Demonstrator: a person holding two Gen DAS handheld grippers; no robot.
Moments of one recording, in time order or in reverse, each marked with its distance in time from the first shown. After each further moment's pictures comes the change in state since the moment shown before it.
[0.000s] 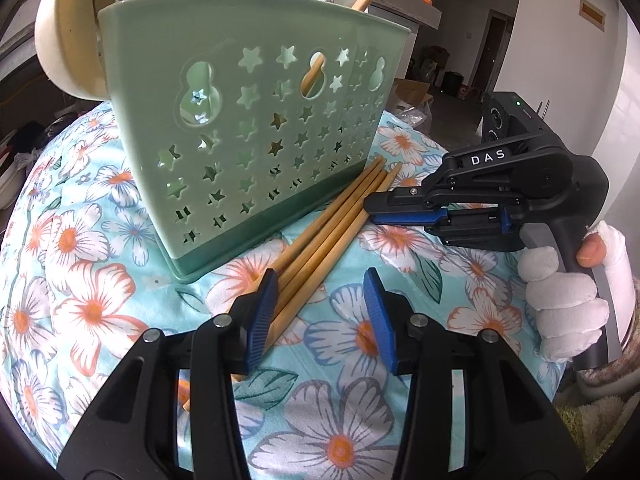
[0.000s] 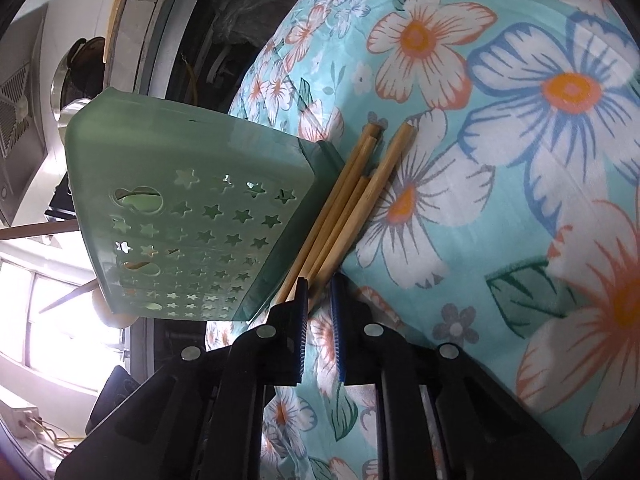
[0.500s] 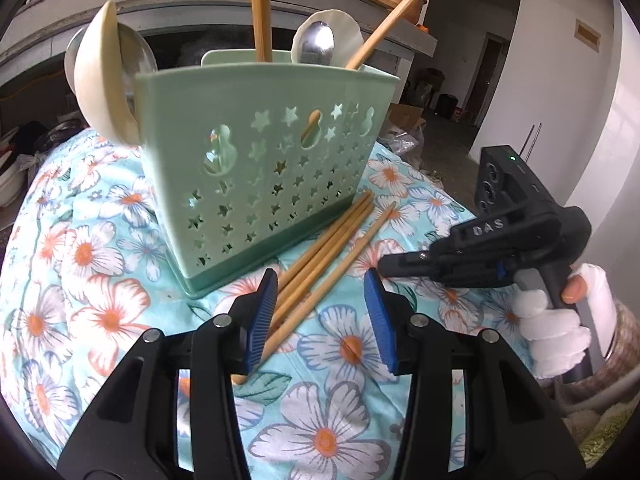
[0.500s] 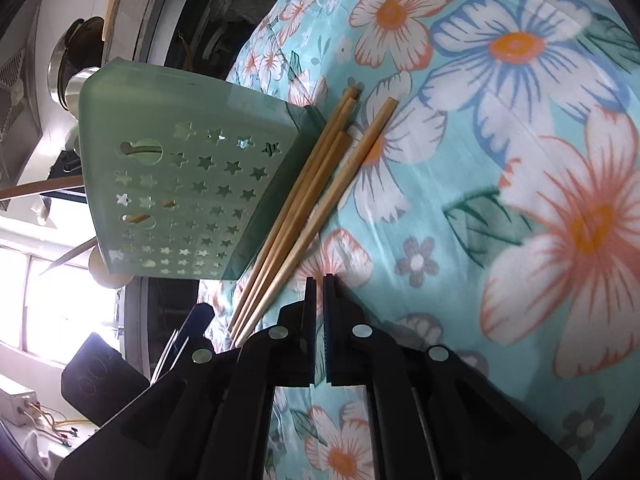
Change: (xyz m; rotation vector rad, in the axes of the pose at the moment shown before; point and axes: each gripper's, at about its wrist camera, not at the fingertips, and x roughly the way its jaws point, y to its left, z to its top) left arm -0.033 0.003 0.008 -0.030 -0.074 -0.028; right arm -0.016 -0.010 -0.015 -0.025 0.086 -0.032
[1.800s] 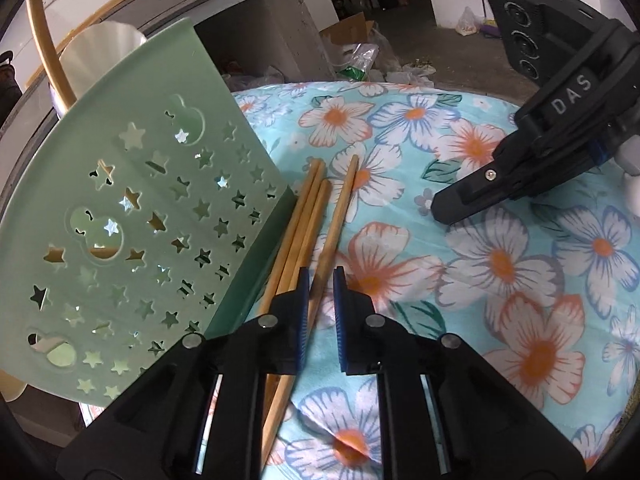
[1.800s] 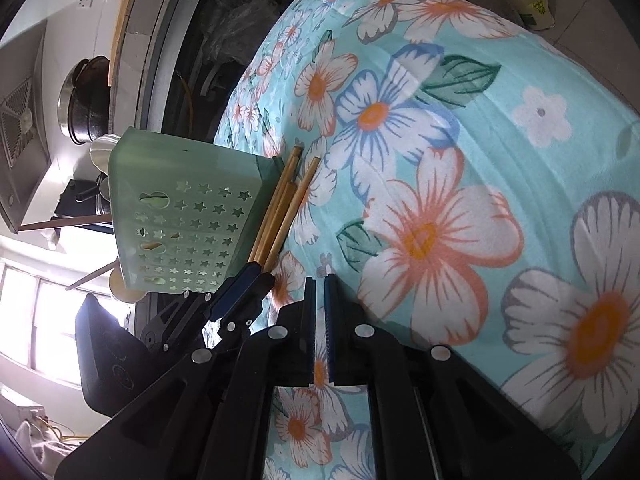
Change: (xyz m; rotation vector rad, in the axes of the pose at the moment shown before) left arm 0.106 -0.084 0.017 0.596 0.202 0.187; right arm -0.062 -0.044 -0.010 0.048 -0.100 0.029
